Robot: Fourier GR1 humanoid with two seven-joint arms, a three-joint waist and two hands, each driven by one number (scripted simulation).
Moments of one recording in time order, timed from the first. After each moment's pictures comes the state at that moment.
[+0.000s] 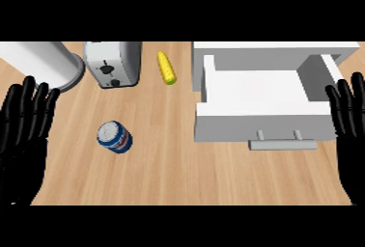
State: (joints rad) left arm 0.00 0.09 -0.01 -2.10 0.02 -0.01 0.00; right arm -0.01 -0.09 -0.01 -2.10 -0.02 -0.02 0.02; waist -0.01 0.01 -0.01
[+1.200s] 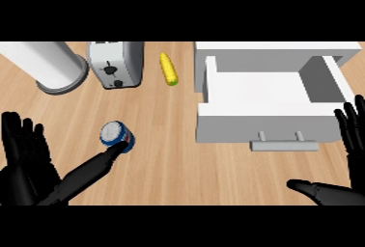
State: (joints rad) left arm 0.08 0.00 -0.24 -2.12 -0.55 0.75 0.57; right arm 0.12 -0.10 -0.12 -2.07 -0.07 -0.02 0.16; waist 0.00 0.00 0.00
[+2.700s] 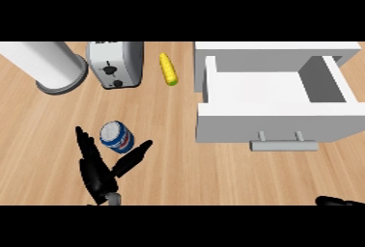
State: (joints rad) left arm 0.03 0.00 -0.26 -1.46 0.05 1.01 -0.08; right arm 0.16 -0.11 -0.23 -2.18 -0.14 0.05 0.21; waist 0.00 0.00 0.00
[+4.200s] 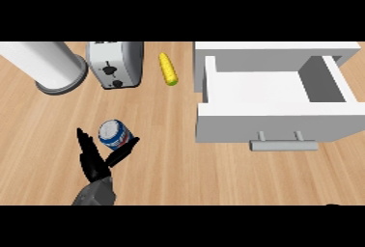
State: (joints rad) left arm -0.24 0.02 0.06 -0.75 0.52 0.65 -0.68; right arm 0.16 -0.08 -0.28 -2.24 -0.12 0.11 0.28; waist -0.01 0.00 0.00
